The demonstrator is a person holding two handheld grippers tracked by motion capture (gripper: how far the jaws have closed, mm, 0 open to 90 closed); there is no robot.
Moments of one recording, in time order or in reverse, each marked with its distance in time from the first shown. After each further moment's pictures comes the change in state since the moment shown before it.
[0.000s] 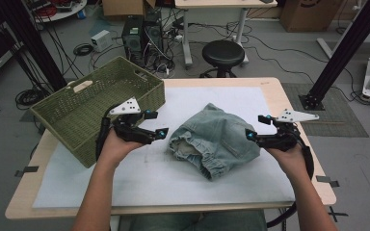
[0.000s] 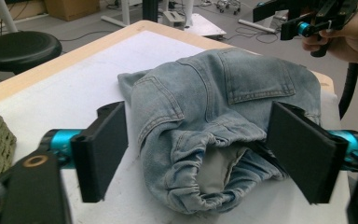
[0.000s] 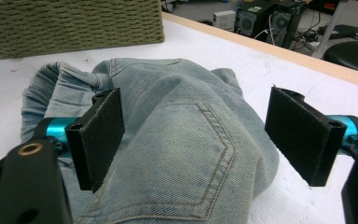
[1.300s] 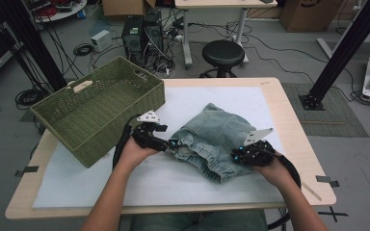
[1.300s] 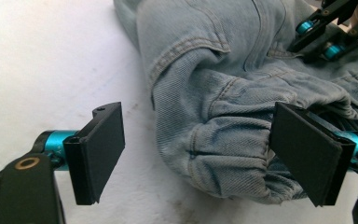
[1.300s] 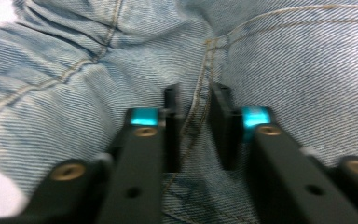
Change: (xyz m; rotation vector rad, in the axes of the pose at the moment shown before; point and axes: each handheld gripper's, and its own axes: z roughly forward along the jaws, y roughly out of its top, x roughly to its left) left arm 0.013 -0.049 0.063 0.192 0.003 -0.085; right arm 0.033 -0.044 0.054 0.413 0.145 -0.226
